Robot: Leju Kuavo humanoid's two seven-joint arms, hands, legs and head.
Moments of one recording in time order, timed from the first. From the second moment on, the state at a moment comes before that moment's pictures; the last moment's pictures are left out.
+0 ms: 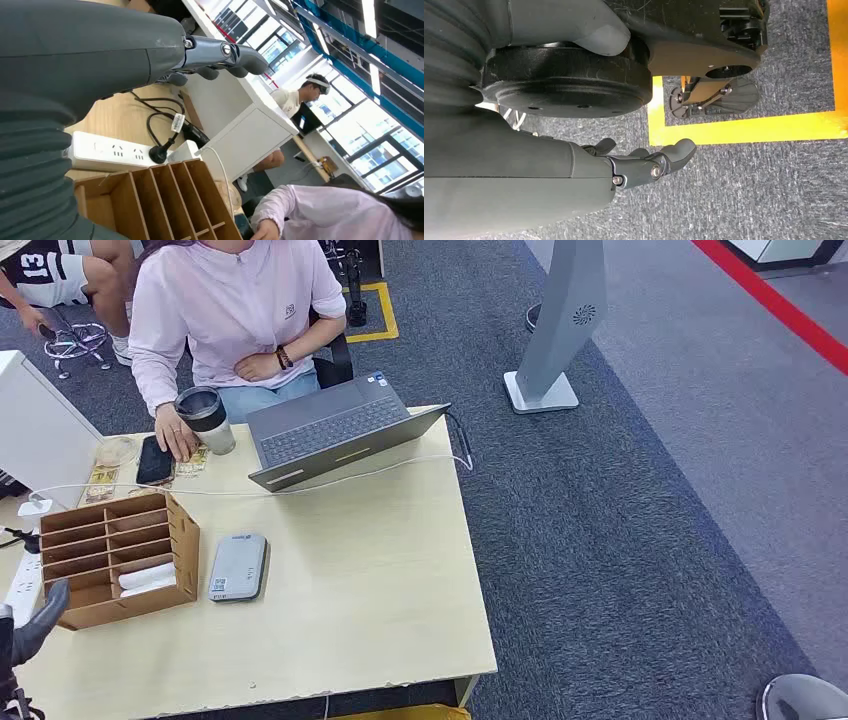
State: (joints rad) left arm -0.18 -0.10 0.54 -1.49 -0.67 0.04 -0.49; right arm -0.05 0.22 -0.46 -0.19 0.39 -0.16 -0.03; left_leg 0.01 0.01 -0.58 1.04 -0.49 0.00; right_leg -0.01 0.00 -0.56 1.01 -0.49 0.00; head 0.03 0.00
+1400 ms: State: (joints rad) left arm -0.54 0.06 0.07 -0.99 -1.31 0.66 -0.18; right arm -0.06 0.22 -0.41 -0.19 0.56 -0.19 0.07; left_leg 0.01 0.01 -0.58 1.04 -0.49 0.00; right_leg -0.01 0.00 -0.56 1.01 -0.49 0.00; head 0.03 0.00
